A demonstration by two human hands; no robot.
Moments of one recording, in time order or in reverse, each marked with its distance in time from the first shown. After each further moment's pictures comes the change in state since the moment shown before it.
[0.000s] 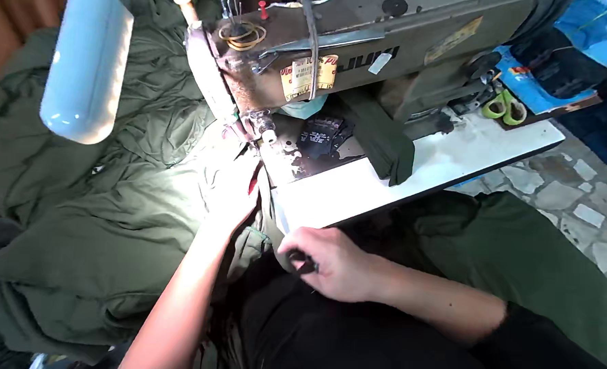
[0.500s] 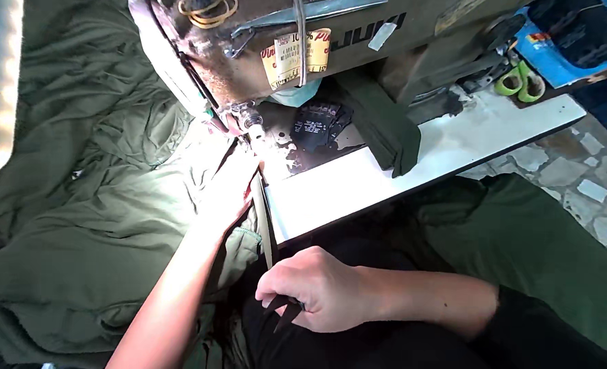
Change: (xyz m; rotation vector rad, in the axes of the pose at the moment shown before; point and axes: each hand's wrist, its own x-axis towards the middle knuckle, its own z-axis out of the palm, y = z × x) left_hand 0.007 -0.012 0.006 0.049 -0.074 0.172; right_hand 0.006 -0.006 0.021 0.242 -0.022 -0.171
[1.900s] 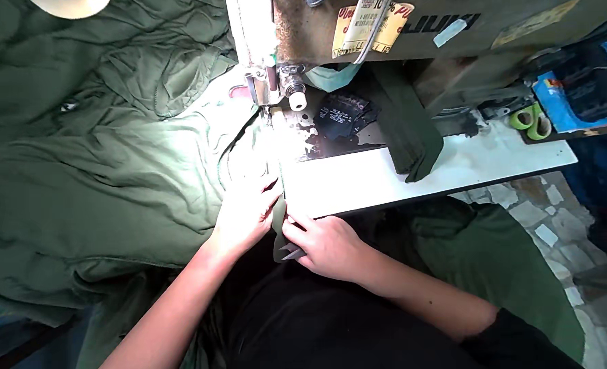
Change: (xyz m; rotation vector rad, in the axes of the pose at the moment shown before) left_hand -0.056 0.063 0.002 -0.176 0.126 -0.105; right_hand -0.021 0.036 -0.006 -0.728 -0.439 0.325
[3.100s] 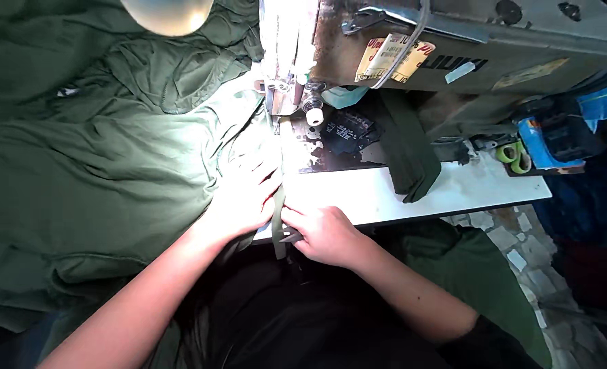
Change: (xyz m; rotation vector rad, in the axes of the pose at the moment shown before) left_hand 0.021 -0.037 0.000 0.081 -0.025 0.116; right_hand 0.034 0.018 -0.019 0.029 -0.041 0.020
